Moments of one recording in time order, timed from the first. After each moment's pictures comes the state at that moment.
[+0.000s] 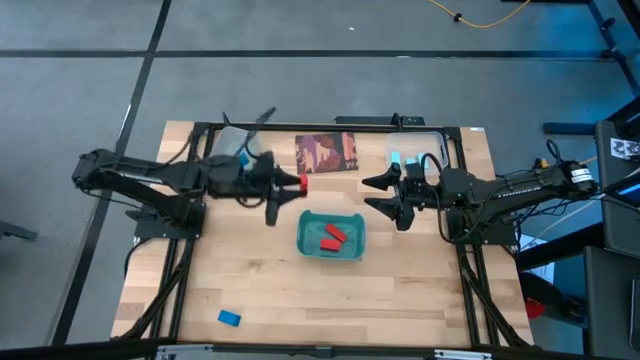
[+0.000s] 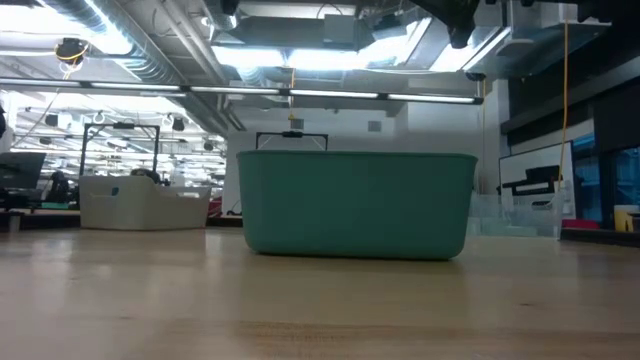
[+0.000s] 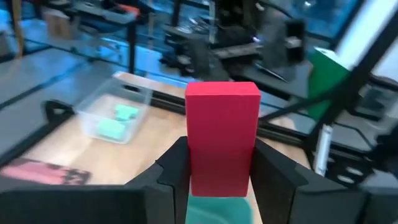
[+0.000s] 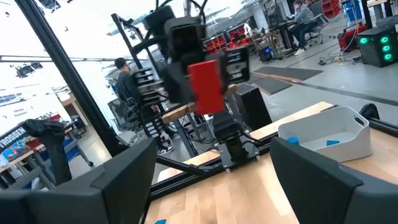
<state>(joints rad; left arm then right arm) -0.09 1.11 0.98 -0.01 -0.23 -0.29 0.11 0.99 0.59 0.52 0.15 0.43</state>
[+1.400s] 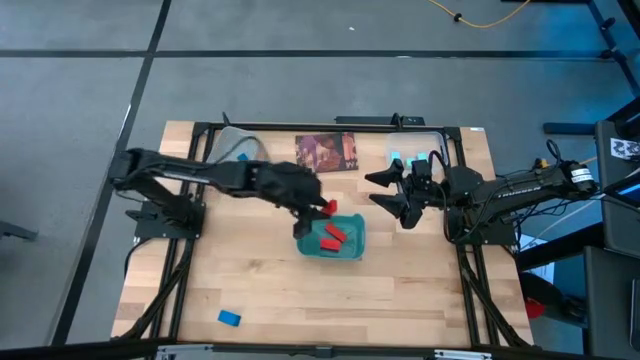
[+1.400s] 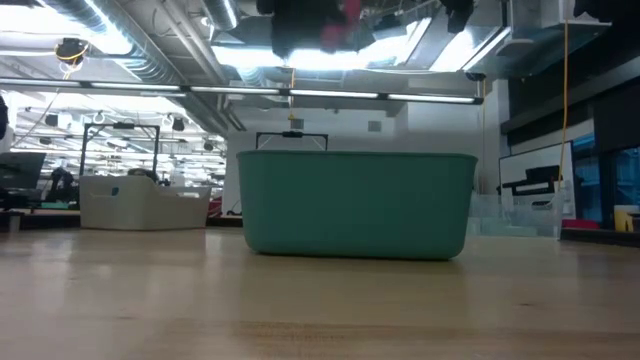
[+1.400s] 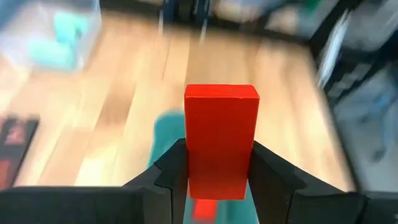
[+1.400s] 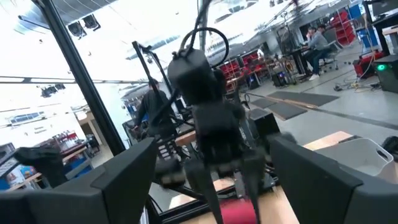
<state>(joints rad) -0.03 1.49 1.25 -0.29 0.05 -0.22 0.11 0.99 0.59 0.64 0.13 0.41</state>
